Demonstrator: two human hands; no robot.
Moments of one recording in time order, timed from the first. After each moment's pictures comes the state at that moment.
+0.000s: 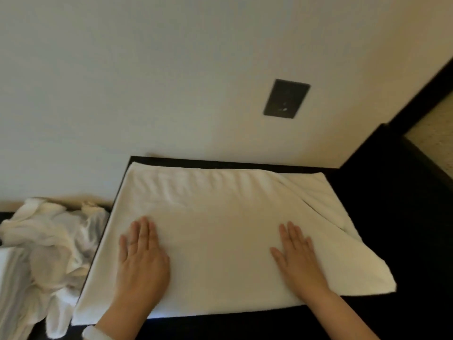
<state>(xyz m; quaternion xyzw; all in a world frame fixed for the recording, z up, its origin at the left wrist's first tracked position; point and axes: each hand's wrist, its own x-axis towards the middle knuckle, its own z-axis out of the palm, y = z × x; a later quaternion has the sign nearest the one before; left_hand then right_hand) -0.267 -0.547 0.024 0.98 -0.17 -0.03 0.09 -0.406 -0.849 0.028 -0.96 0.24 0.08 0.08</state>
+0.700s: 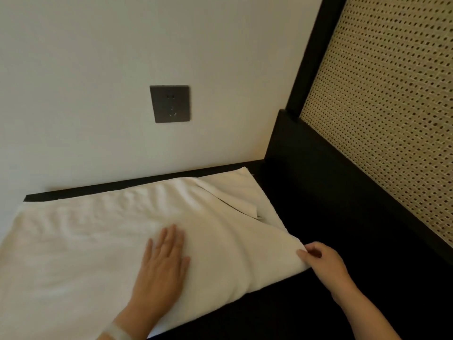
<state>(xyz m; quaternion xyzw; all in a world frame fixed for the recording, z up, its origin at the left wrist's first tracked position) -0.335 -0.731 0.033 0.91 -0.39 -0.02 0.10 -0.550 -1.004 0.062 -0.73 0.53 -0.08 0.42</state>
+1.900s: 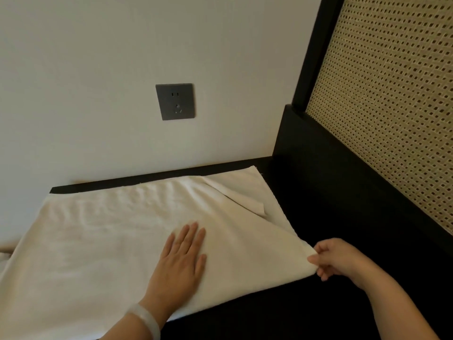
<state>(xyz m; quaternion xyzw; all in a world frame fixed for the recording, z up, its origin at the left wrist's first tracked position) -0.362 -0.744 0.025 0.90 -0.42 -0.02 0.08 -0.561 -1.051 0.078 -0.70 0.47 0.10 0.53</state>
